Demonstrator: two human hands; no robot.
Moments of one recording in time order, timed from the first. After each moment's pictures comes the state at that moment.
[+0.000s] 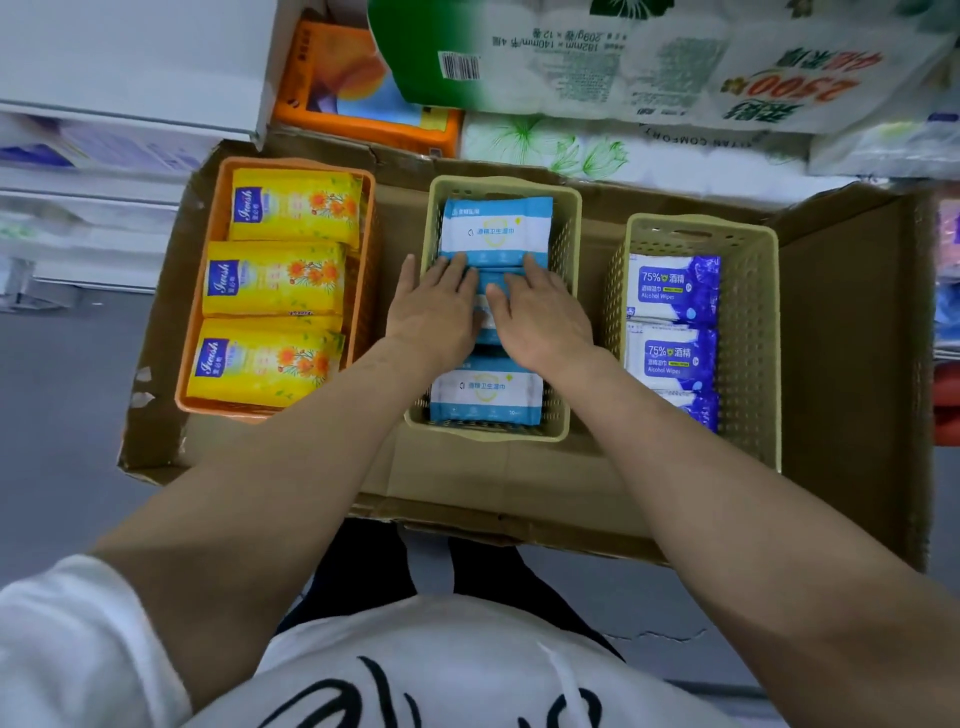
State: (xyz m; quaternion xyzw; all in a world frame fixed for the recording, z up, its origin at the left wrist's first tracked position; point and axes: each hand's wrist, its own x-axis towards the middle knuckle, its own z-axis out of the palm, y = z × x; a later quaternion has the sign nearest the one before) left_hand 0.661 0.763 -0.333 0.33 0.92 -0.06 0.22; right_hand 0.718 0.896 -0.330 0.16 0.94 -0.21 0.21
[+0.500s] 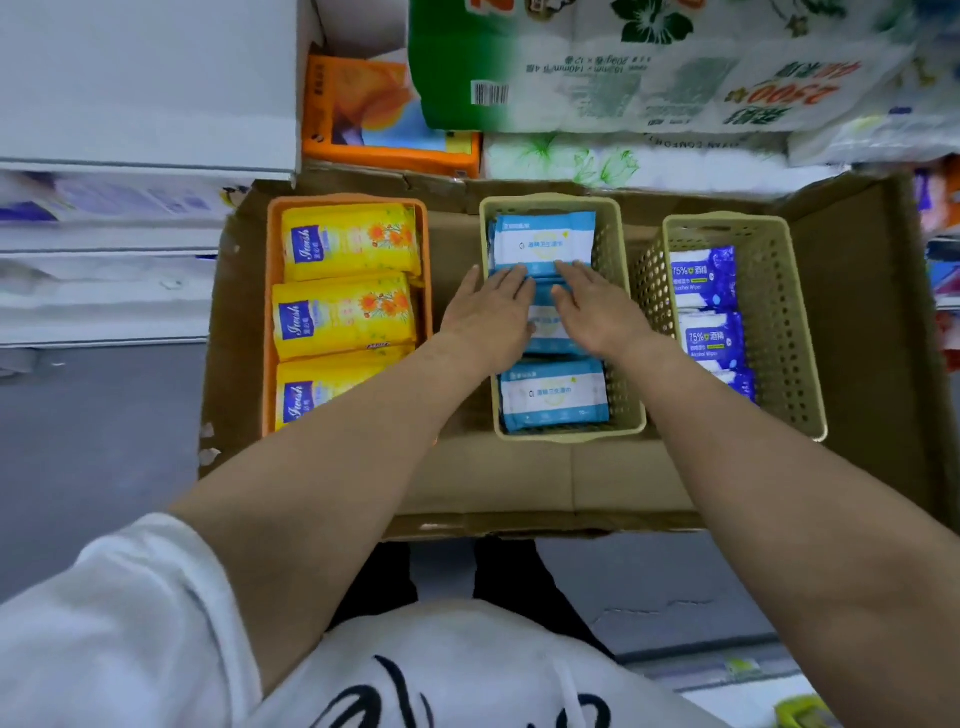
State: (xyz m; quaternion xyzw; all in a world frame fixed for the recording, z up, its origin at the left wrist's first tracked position) left_hand 0.625 0.733 -0.324 0.46 0.85 0.00 0.24; right_hand 0.702 0.879 -0.319 0.26 0.91 -0.22 0.22
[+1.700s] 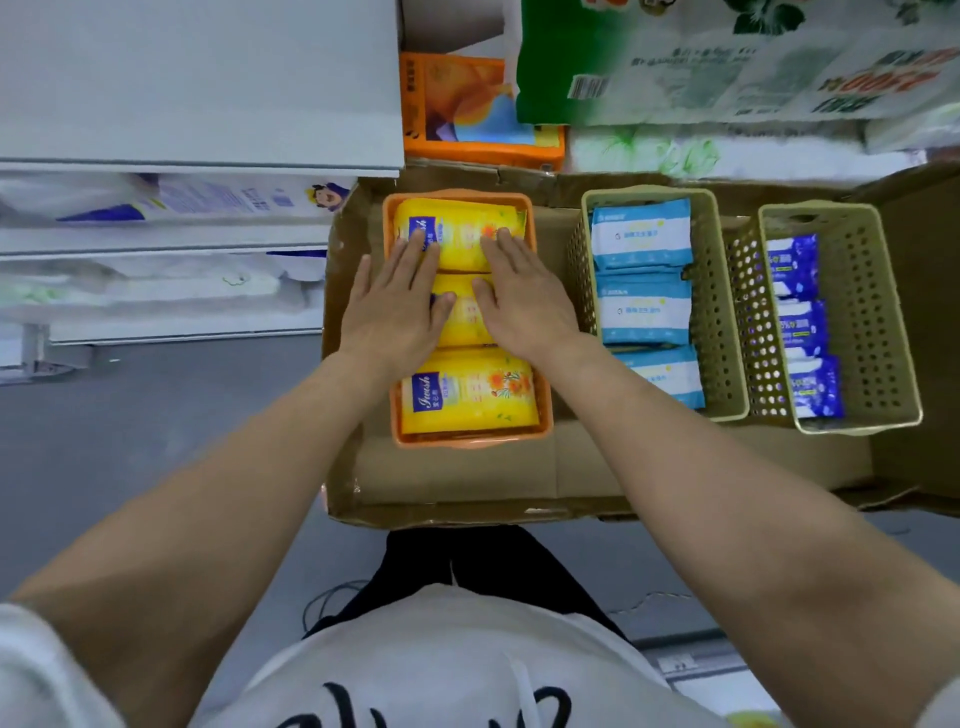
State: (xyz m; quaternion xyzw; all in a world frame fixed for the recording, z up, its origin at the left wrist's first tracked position) left_hand 0.536 0.537 -0.334 0.35 0.91 0.08 0.18; right_hand 0.610 0.698 -0.315 0.19 0.95 -0.21 0.15
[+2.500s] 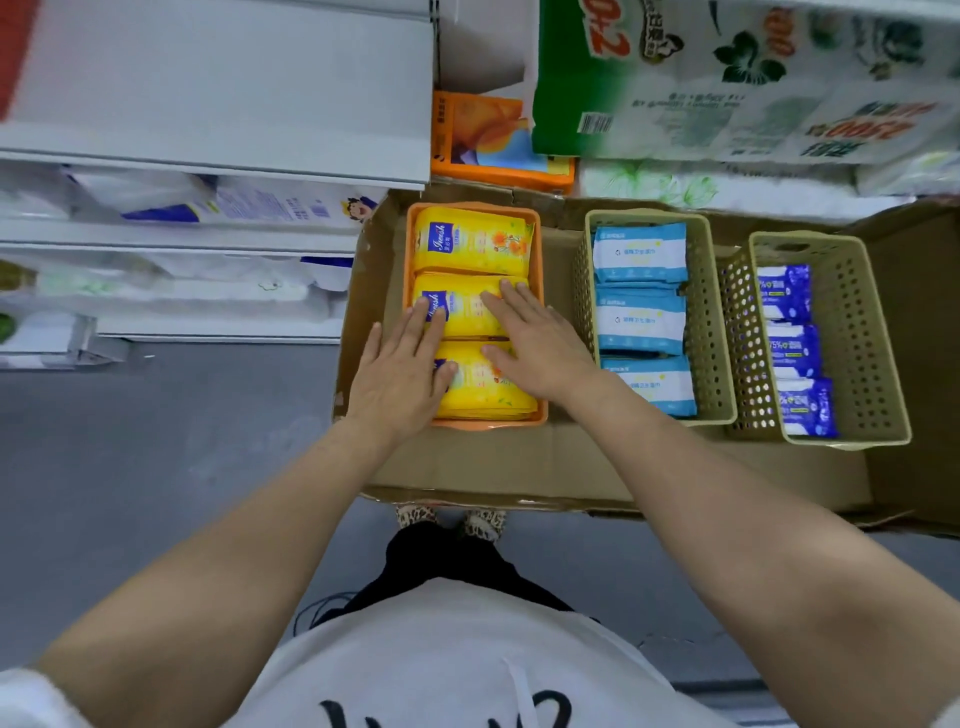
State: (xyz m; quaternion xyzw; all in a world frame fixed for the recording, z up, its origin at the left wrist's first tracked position) left_hand 0.617 0.492 -0.328 0.34 0.92 0.08 0.16; right_hand 0.667 0.695 -0.309 0.08 0.96 -0.19 0.19
